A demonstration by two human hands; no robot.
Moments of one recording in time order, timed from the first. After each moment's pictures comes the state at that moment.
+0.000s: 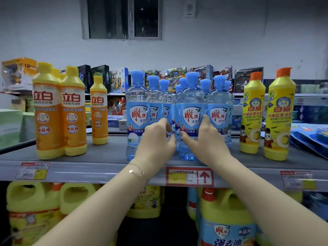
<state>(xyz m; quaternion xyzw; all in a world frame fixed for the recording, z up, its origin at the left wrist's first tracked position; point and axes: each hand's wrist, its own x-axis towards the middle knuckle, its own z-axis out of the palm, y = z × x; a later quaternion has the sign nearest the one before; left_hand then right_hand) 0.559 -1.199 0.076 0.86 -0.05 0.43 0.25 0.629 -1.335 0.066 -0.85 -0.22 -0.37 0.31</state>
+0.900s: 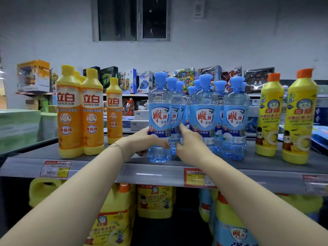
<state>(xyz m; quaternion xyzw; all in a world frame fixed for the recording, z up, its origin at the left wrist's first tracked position) 0.565 -1.114 0.095 0.88 -0.01 0.08 0.47 0.613 -1.266 0.072 -0.89 -0.28 -0.20 0.29</state>
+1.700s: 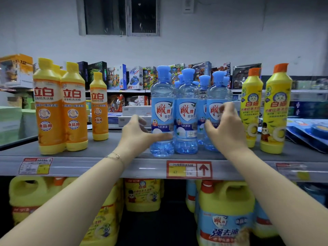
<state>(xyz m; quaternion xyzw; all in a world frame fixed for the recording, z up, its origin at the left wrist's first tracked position) 0.562 -1.153 0.075 0.82 0.04 0.31 0.48 0.624 -1.370 0.078 -0.79 -0.18 -0.46 0.35</state>
